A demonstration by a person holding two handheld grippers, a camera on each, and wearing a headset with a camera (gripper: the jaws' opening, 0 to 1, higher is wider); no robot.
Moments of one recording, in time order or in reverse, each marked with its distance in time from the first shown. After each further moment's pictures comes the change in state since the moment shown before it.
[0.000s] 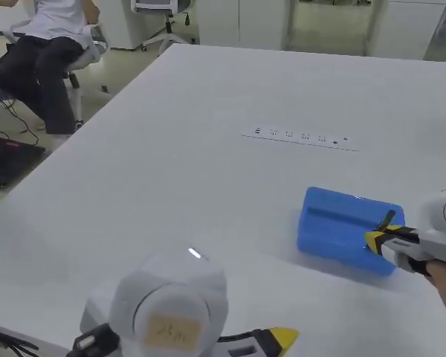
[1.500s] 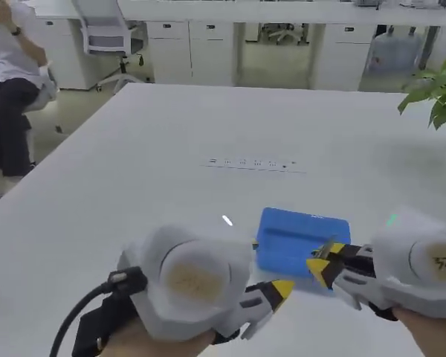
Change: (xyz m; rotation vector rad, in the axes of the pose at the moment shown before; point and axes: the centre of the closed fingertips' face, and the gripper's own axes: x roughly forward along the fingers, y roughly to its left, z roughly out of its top) left arm 0.019 -0.073 0.074 0.277 -0.147 -0.299; right arm -0.094 0.099 0.025 -0.261 -0.130 0.123
